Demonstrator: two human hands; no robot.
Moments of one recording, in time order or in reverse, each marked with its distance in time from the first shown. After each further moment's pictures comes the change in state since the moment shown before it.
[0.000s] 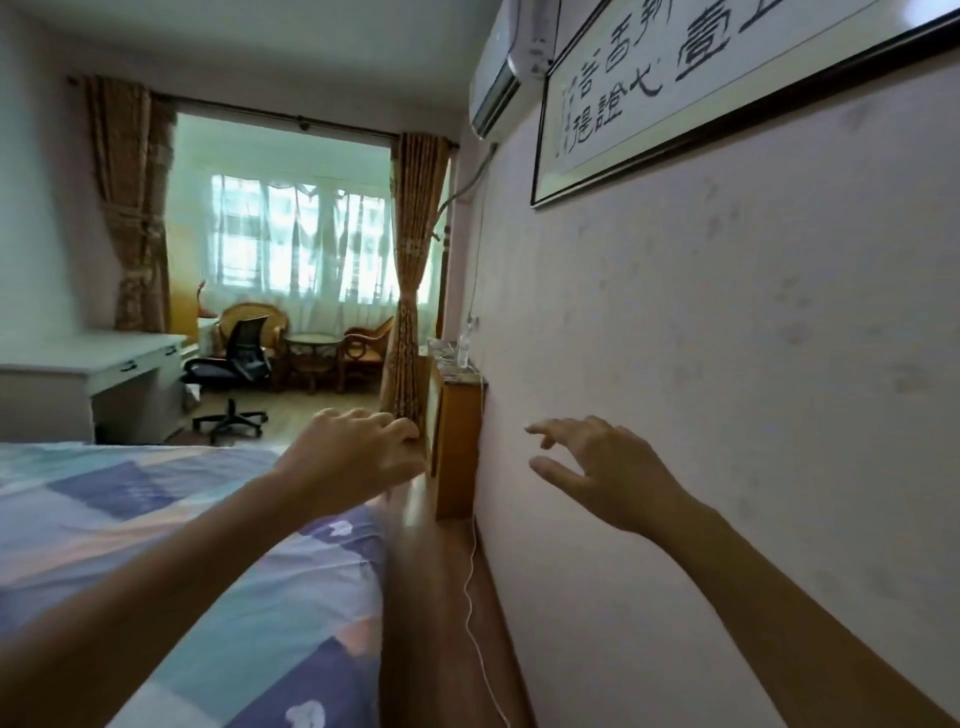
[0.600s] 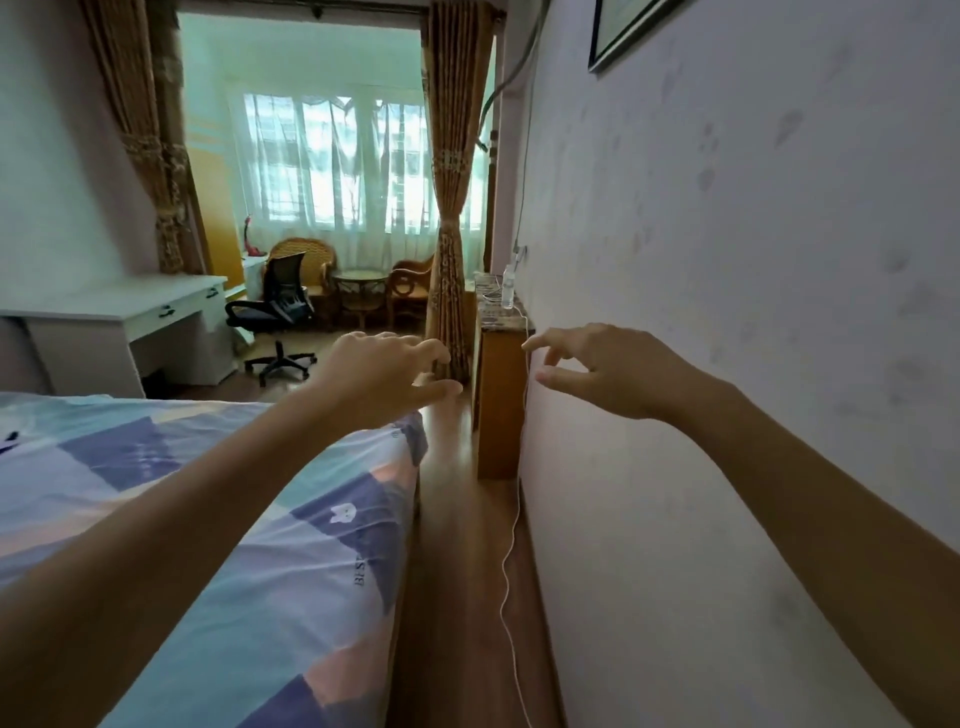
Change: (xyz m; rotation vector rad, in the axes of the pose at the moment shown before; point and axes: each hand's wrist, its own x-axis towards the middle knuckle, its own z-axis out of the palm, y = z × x) left_hand 0.288 -0.050 0.228 0.007 -0.242 -0.154; right_hand 0.292 0.246 0.135 0.063 -0.162 -0.189
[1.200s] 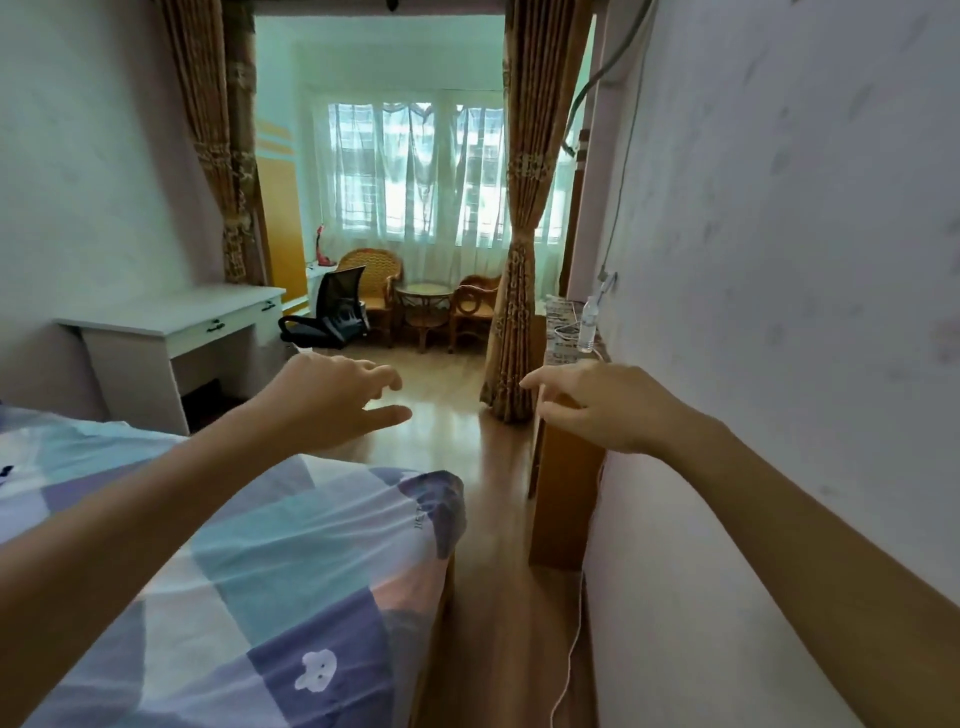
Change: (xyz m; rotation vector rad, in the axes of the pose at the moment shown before) left_hand 0.305 -0.219 0.203 0.203 -0.121 -0.167; right_hand 0.406 0.218 0.148 0.031 -0.054 -0.172
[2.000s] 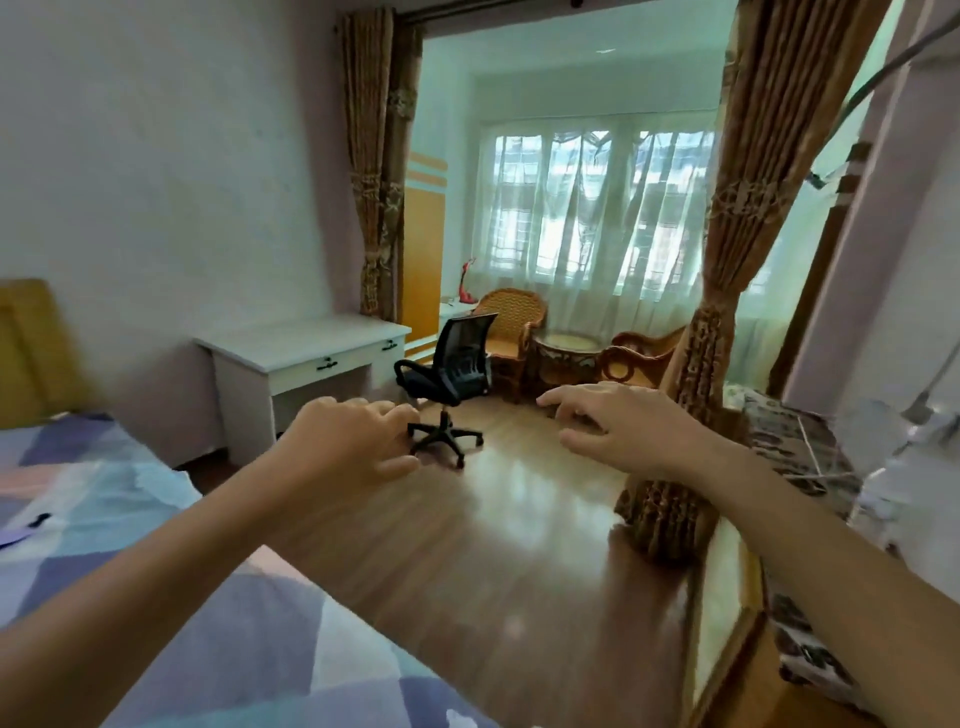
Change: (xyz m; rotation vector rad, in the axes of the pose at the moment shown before) left_hand 0.423 -0.267 0.292 0.057 -0.145 -0.360; right_hand 0.641 0.235 0.154 0.044 0.003 -0.360
